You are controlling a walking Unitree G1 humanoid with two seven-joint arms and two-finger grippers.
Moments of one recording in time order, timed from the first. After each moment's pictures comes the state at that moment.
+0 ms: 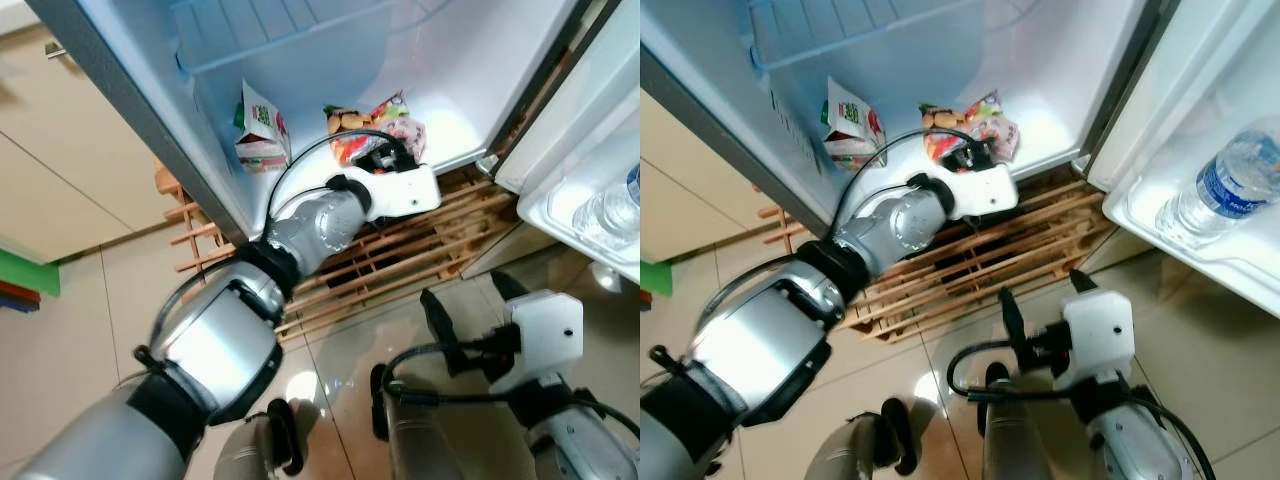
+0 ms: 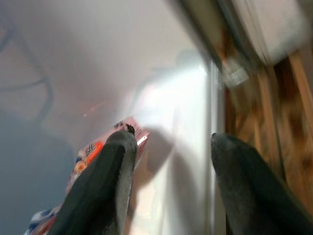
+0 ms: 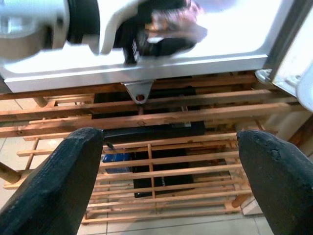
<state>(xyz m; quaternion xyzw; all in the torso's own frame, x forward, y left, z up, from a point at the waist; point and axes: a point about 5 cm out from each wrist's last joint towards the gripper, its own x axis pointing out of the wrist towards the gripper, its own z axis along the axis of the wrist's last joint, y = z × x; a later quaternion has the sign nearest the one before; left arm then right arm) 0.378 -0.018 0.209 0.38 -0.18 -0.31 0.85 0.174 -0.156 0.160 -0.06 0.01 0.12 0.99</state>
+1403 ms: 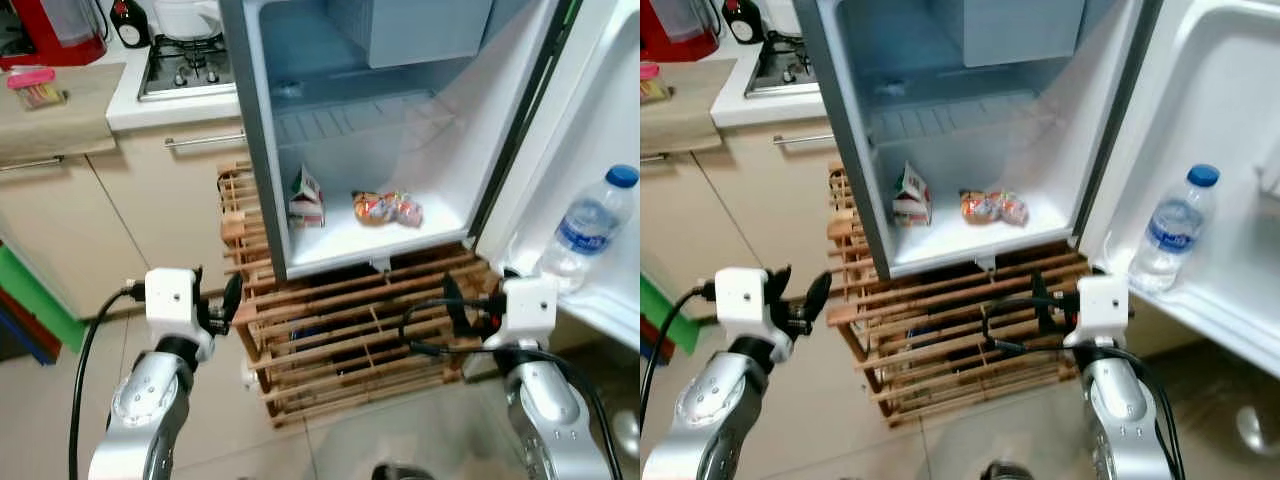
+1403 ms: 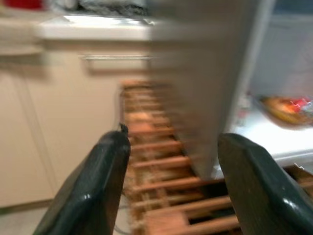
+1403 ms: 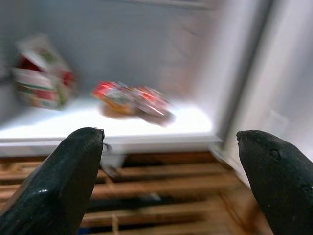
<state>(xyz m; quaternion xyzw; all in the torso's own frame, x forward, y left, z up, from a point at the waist) 0.243 0.167 0.114 -0.02 0.03 -0.04 1.00 0.244 -0.193 0.096 -0.04 0.02 0.01 1.00</state>
